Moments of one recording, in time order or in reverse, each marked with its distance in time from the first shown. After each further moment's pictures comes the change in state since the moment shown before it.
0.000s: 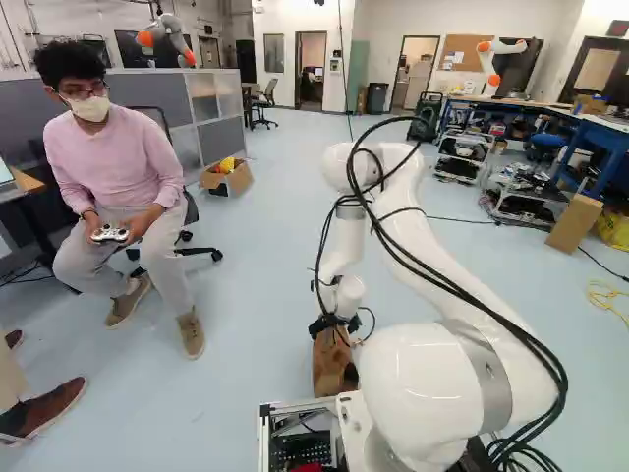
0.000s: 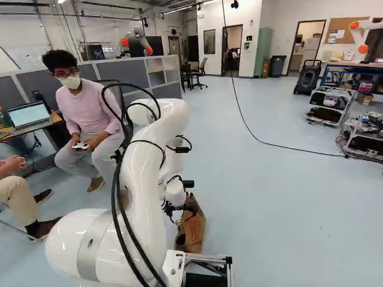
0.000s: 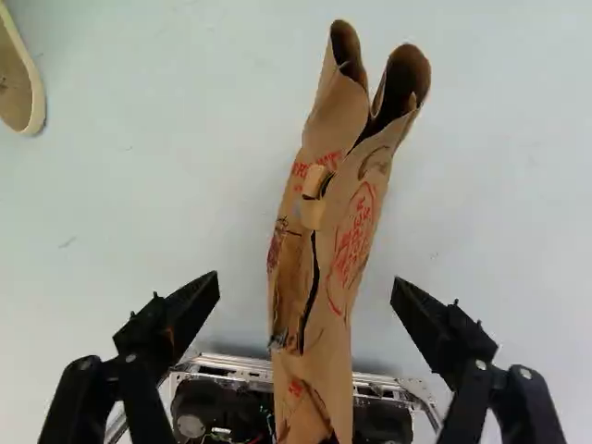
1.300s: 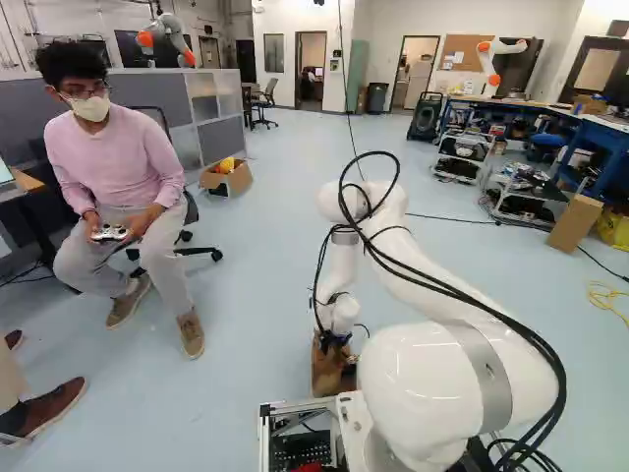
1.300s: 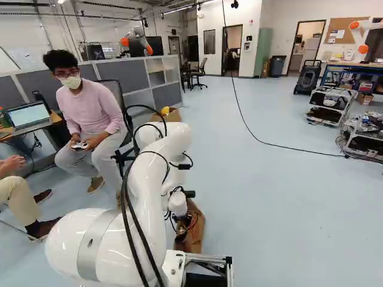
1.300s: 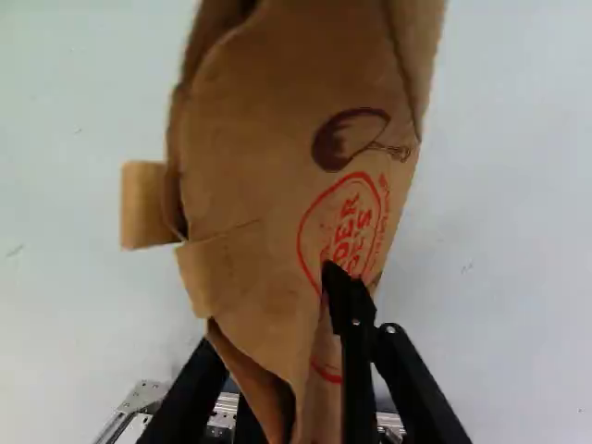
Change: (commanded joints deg) arm 0.0 -13.8 -12.3 0.0 0.0 0.0
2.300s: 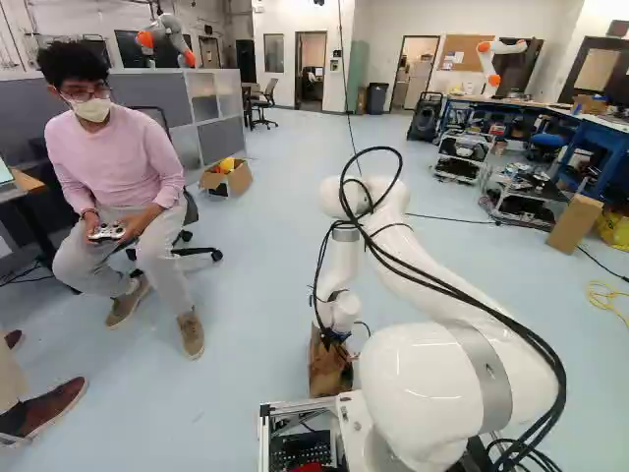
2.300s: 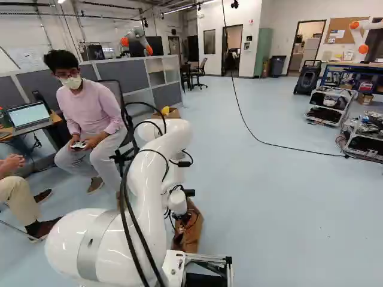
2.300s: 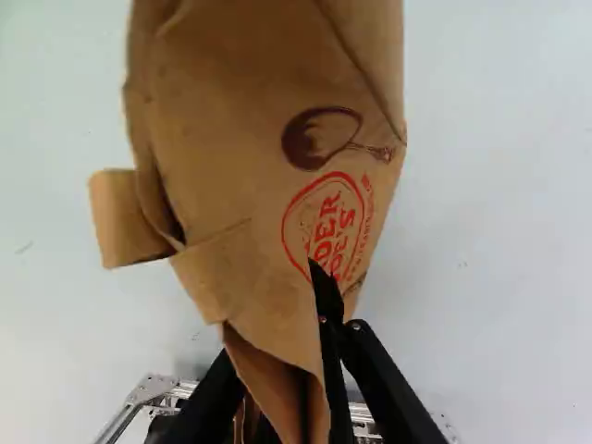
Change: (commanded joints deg) arm 0.0 3.9 3.6 0.0 0.0 0.0
